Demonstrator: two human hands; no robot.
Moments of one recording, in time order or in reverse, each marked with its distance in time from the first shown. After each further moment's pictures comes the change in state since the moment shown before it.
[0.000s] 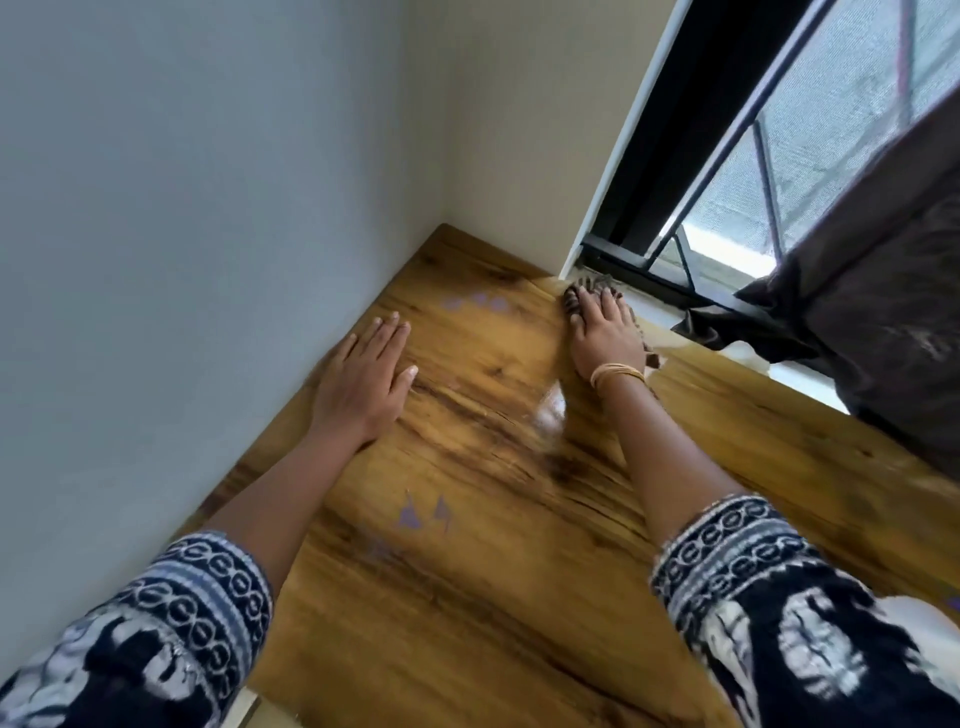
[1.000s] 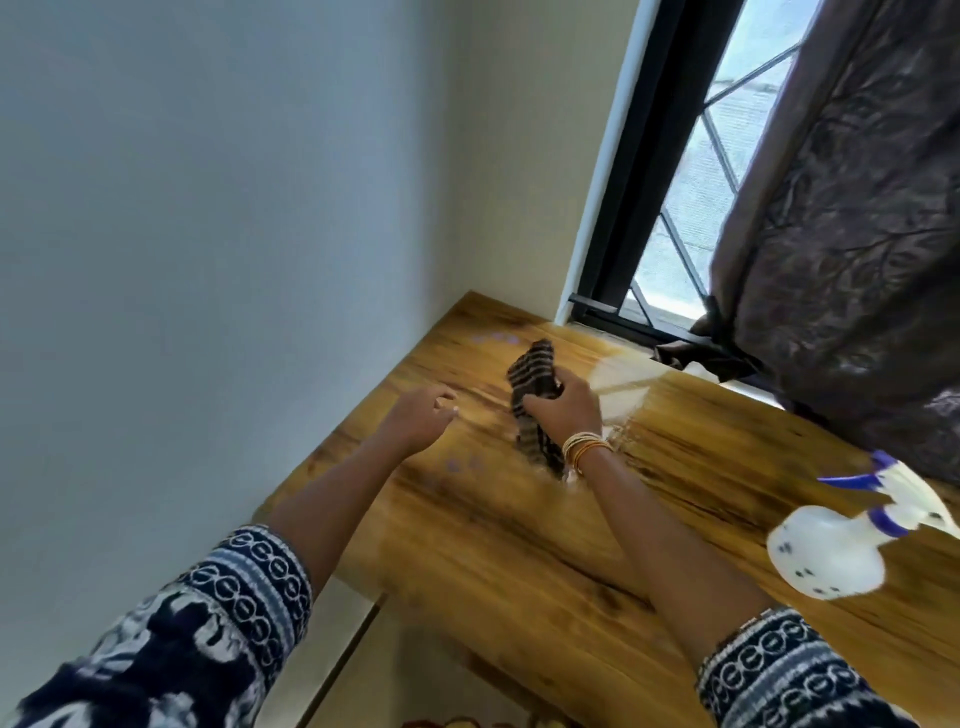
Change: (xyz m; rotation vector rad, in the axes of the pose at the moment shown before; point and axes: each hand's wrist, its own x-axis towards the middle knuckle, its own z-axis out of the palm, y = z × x) left_hand -0.112 0.058 -0.088 -0.526 -0.097 -0.140; right_hand -0.211 -0.061 -0.071 0.715 0.099 0.020
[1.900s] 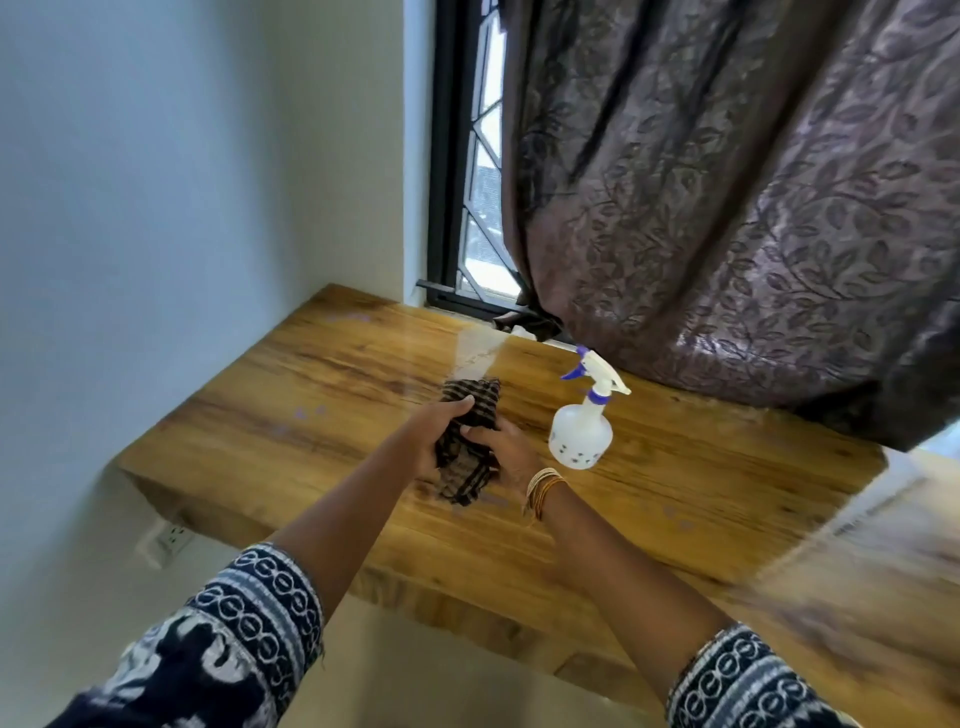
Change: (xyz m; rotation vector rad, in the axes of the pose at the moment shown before) left_hand -0.133 0.198 0.161 -1.065 -0.494 -0.280; right_hand -0.168 0.116 -0.157 0.742 -0.308 0.275
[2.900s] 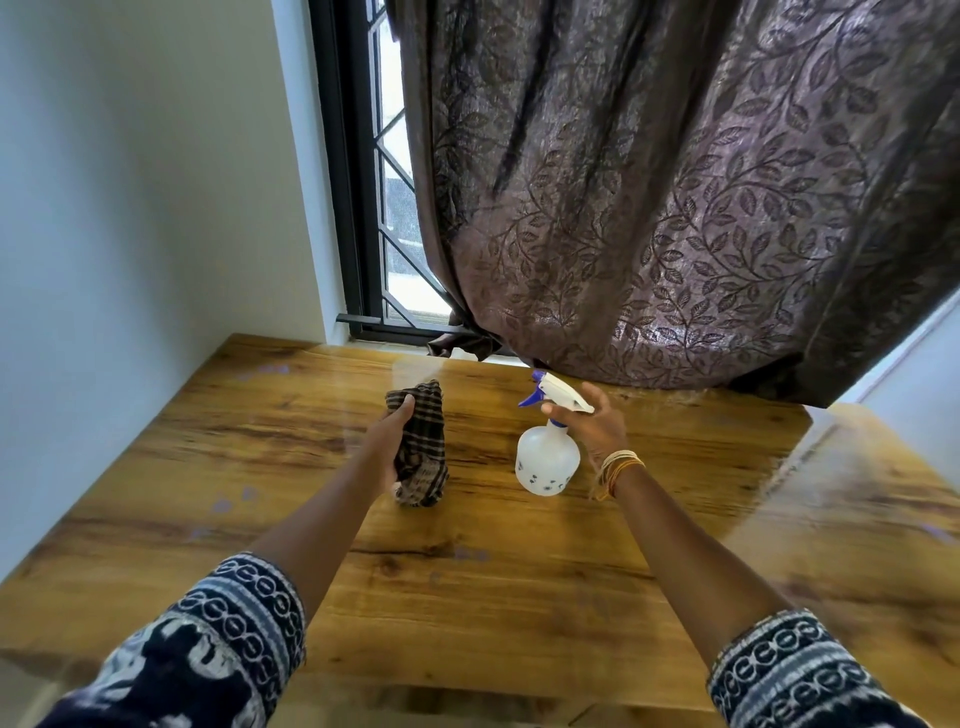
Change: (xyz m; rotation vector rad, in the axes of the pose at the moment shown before) left_hand 0.094 0.029 -0.025 -0.011 0.043 0.018; right_hand 0.039 -0.033 -0.146 -0.075 0.676 -0.213
